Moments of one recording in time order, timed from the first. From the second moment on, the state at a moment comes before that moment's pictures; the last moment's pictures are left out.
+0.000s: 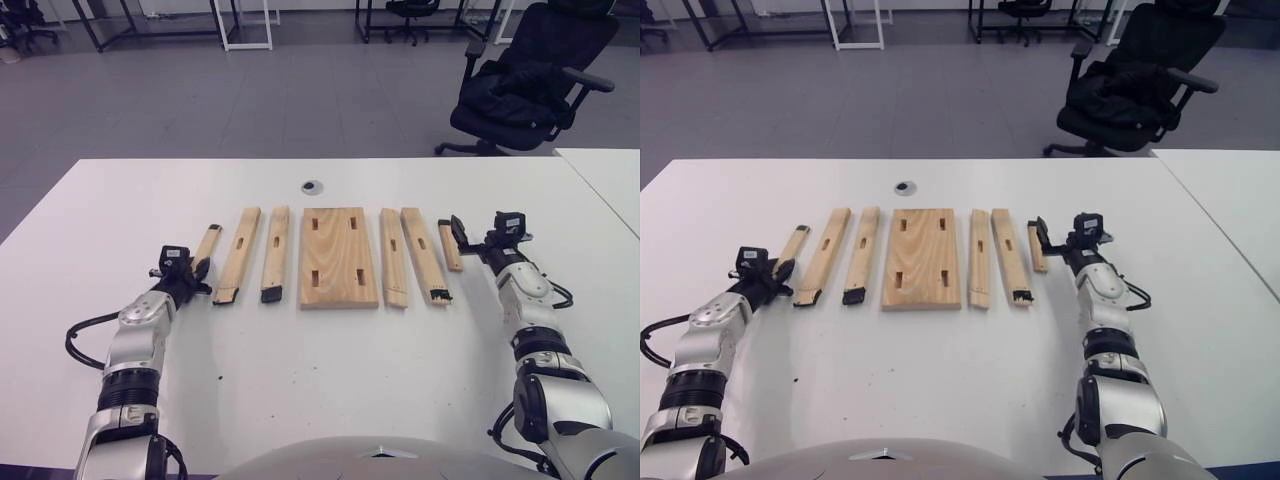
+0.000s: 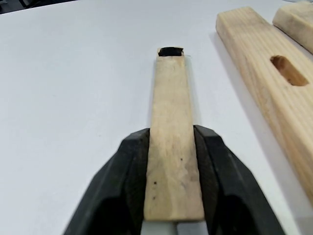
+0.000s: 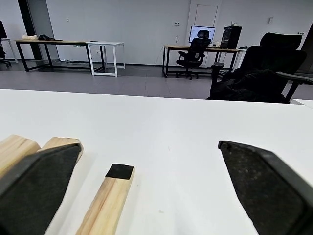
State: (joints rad) left arm -0.17 0.43 0.25 0.38 -0.16 0.19 -0.34; right arm -0.47 -0.35 -0.26 0.85 0.23 -0.23 0.39
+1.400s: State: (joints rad) left arm -0.40 0.24 -0.19 -0.04 -0.07 -0.14 -0.52; right arm -0.57 -0.07 -0.23 -0.08 1.03 0.75 0.31
